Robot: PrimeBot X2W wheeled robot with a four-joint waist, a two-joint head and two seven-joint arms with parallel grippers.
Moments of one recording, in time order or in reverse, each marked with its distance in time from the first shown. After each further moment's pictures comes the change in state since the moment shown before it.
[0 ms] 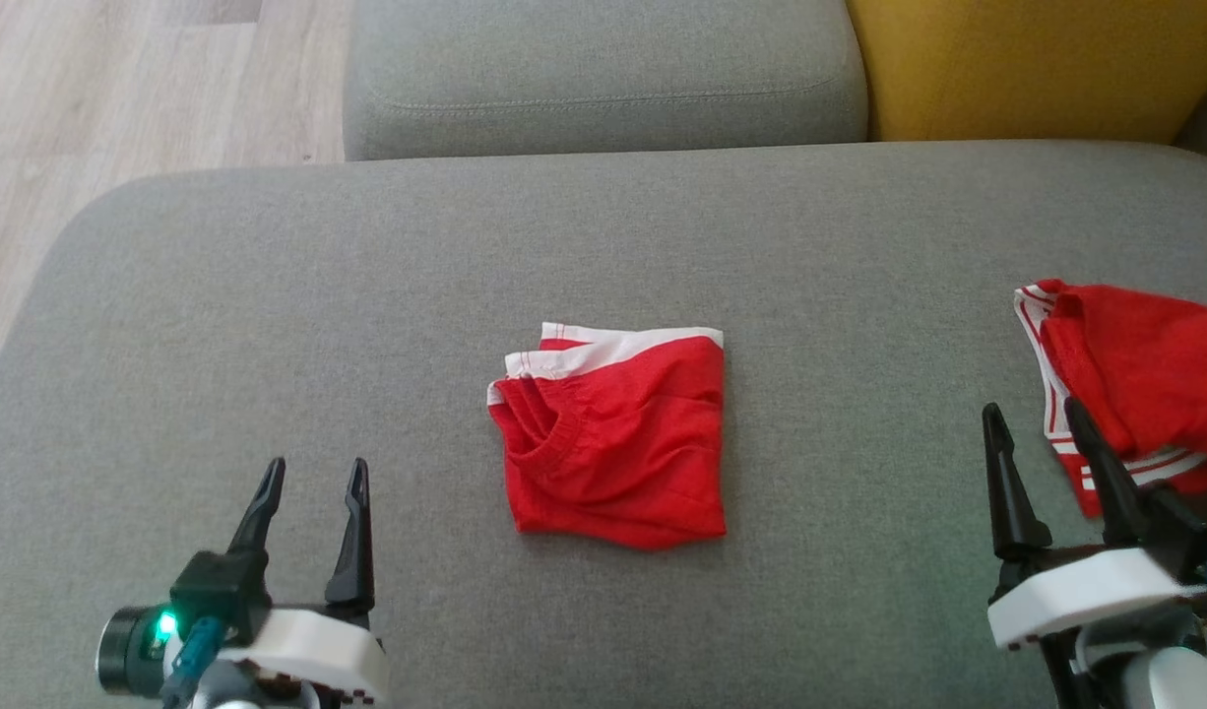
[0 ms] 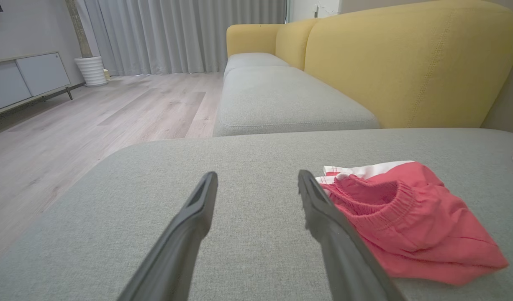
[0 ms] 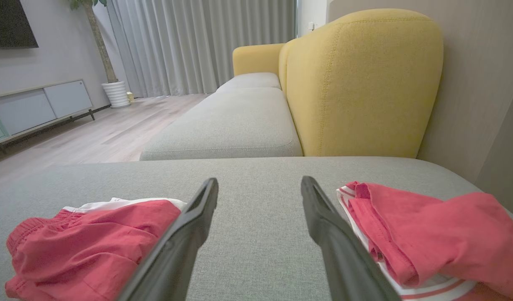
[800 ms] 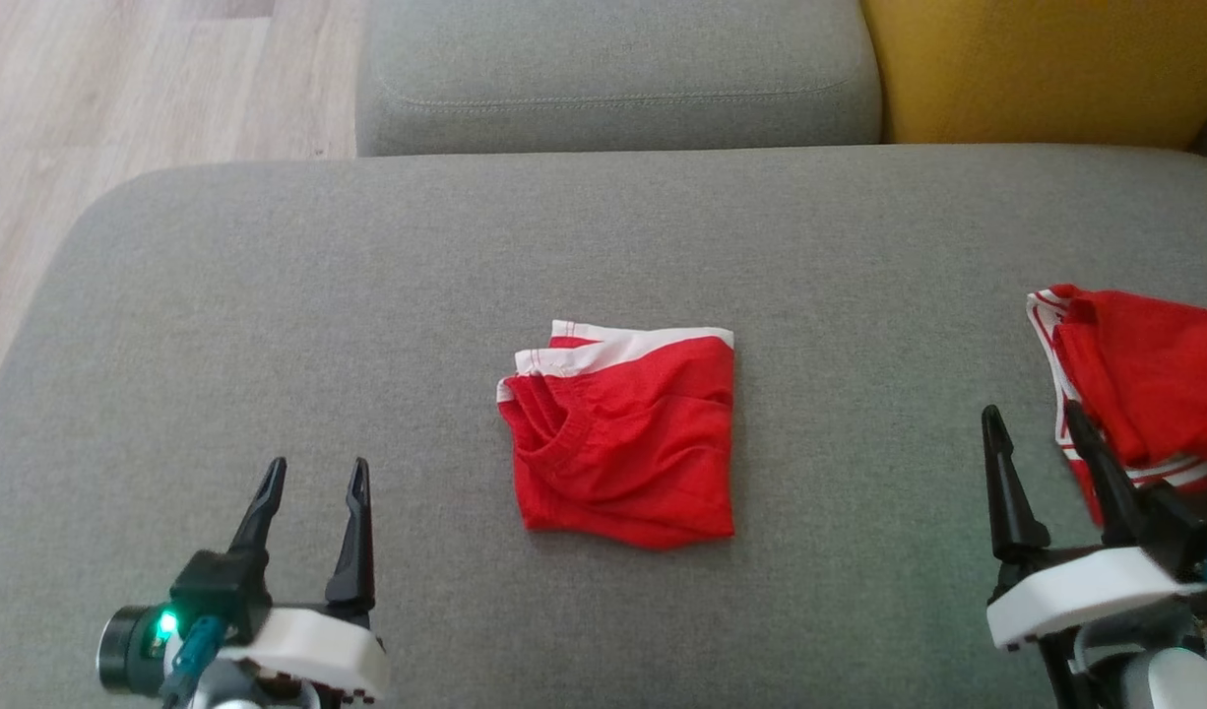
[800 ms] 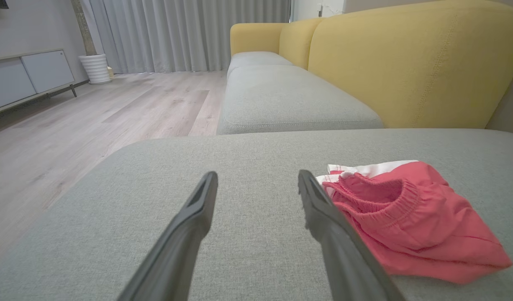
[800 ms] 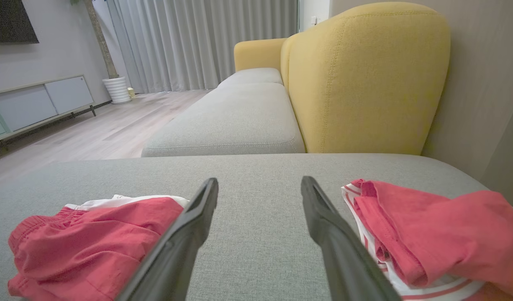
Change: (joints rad) left arm -0.002 0.005 -0.007 0.001 -0.008 0.001 0.000; right arm 0.001 0.013 -0.009 -0.004 -0.009 0.000 0.020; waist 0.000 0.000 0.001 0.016
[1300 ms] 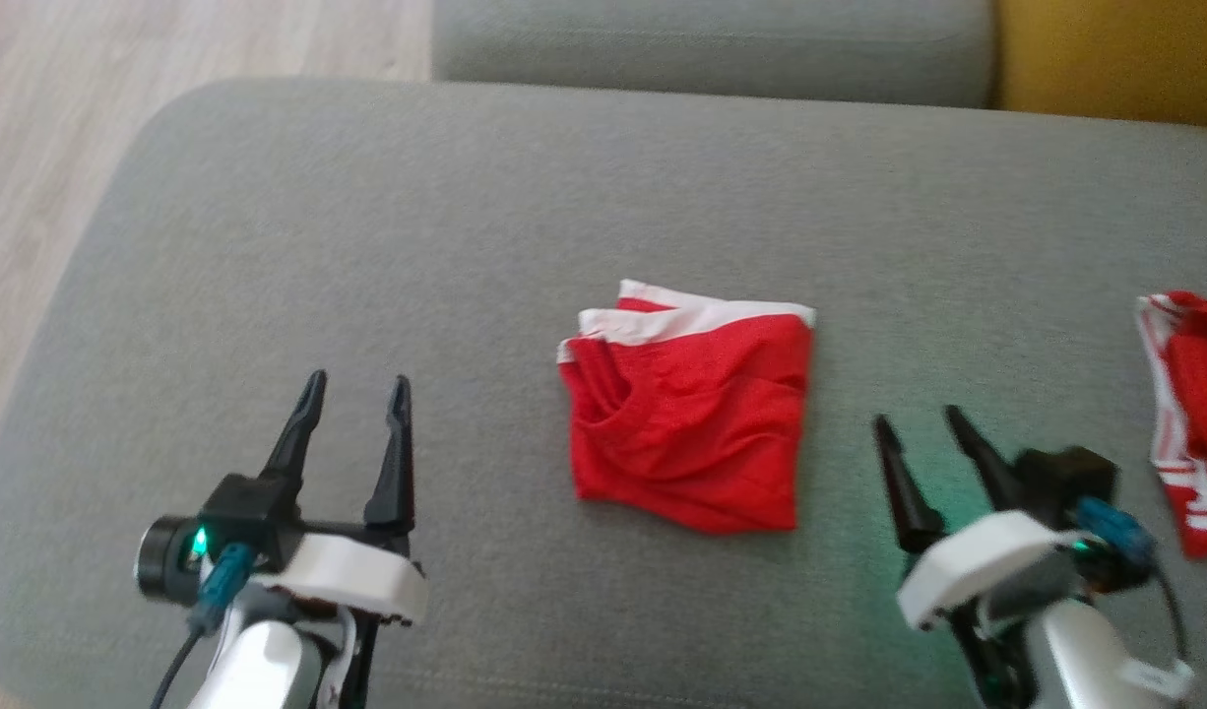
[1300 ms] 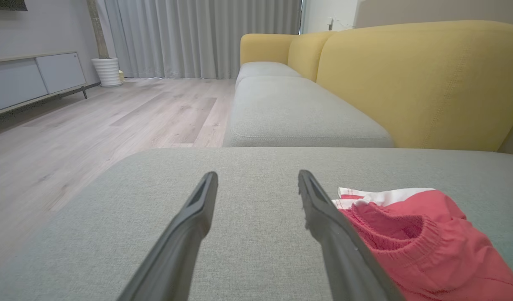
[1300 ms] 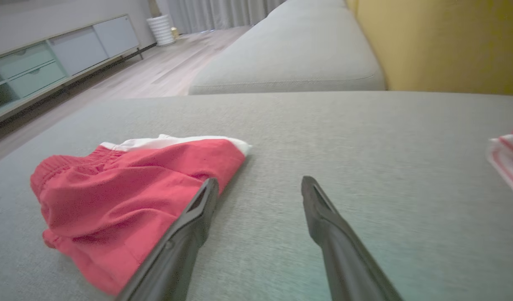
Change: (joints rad) left arm -0.131 -0.038 -0.032 0.003 0.004 -0.021 -0.001; right arm -0.126 0.001 0.128 0.231 0.033 0.000 0.015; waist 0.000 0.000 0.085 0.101
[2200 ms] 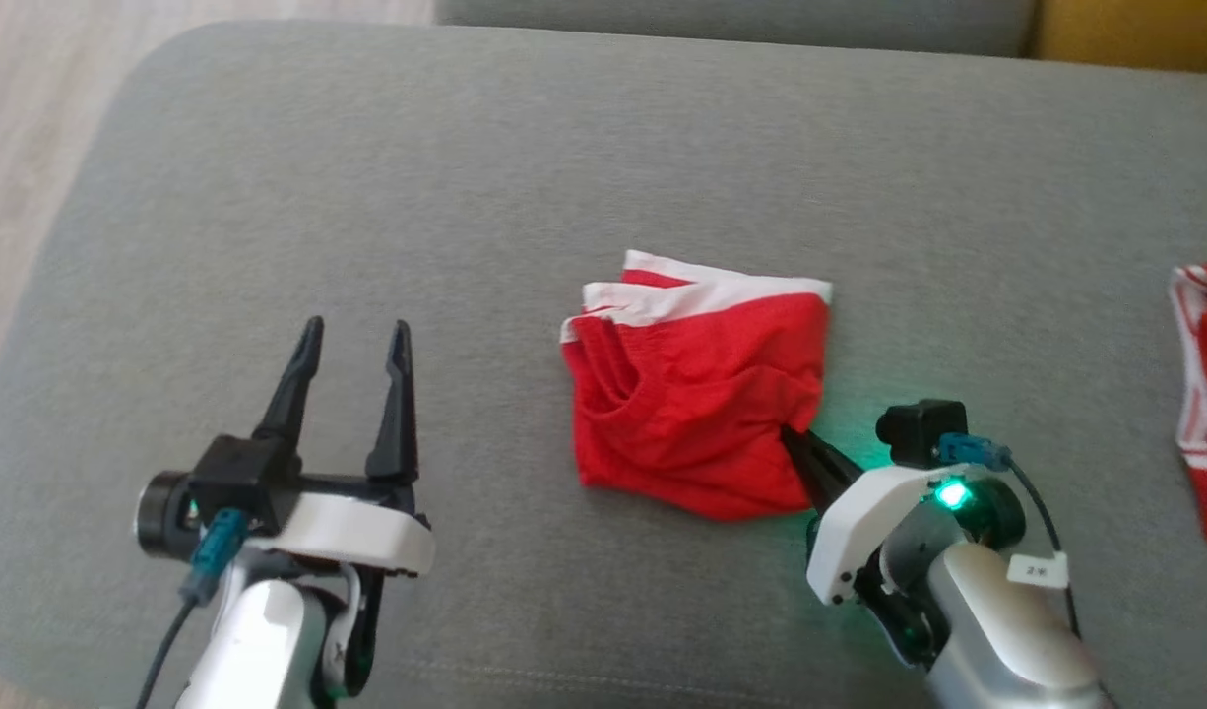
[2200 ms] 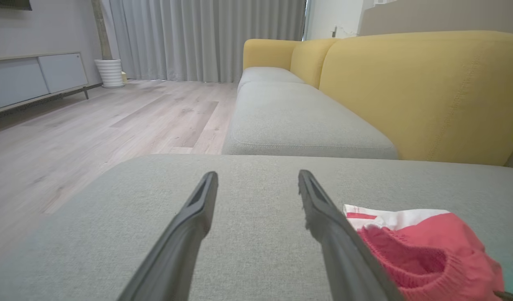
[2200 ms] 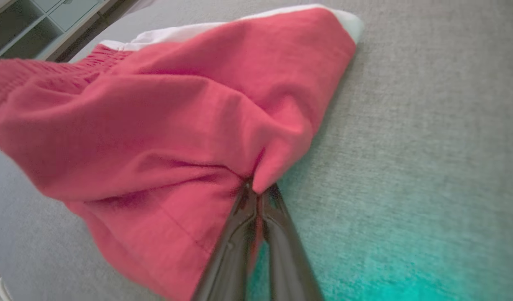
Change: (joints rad) left arm -0.056 -0.094 0.080 0.009 0.069 -0.070 -0.006; right arm -0.262 0.006 0.257 0.392 0.184 0.000 0.082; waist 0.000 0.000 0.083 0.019
